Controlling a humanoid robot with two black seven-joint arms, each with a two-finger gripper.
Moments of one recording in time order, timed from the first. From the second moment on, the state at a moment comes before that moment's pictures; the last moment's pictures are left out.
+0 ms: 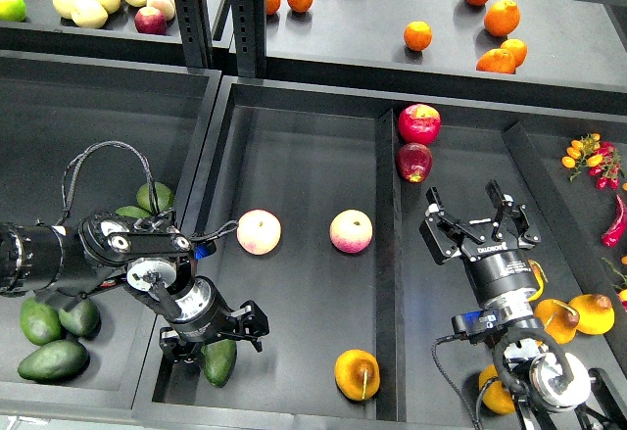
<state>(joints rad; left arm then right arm) -1.08 0.08 0.49 -0.82 0.11 -0.49 0.49 -0.05 0.02 1.41 1.32 0.31 0.30 -0.17</state>
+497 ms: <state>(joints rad) -1.07 0.07 0.52 -0.79 0.11 -0.49 0.49 -0.05 0.02 1.41 1.32 0.31 0.30 -0.17</state>
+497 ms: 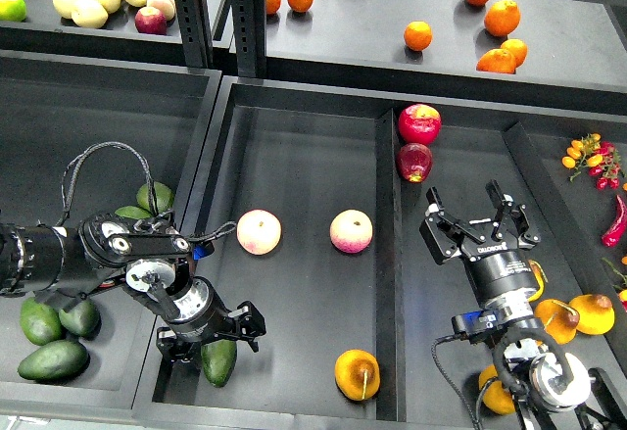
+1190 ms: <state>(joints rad) -1.04 0.04 0.52 -0.73 0.14 -0.49 0.49 -0.05 0.01 1.41 1.32 0.31 0.30 -0.17</state>
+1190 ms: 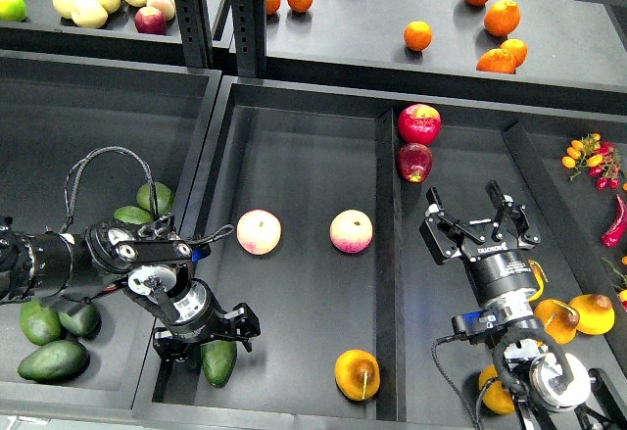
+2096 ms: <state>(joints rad) -1.03 0.02 0.51 -0.70 0.14 -0.49 0.49 -0.05 0.01 1.41 1.32 0.31 0.31 -0.17</state>
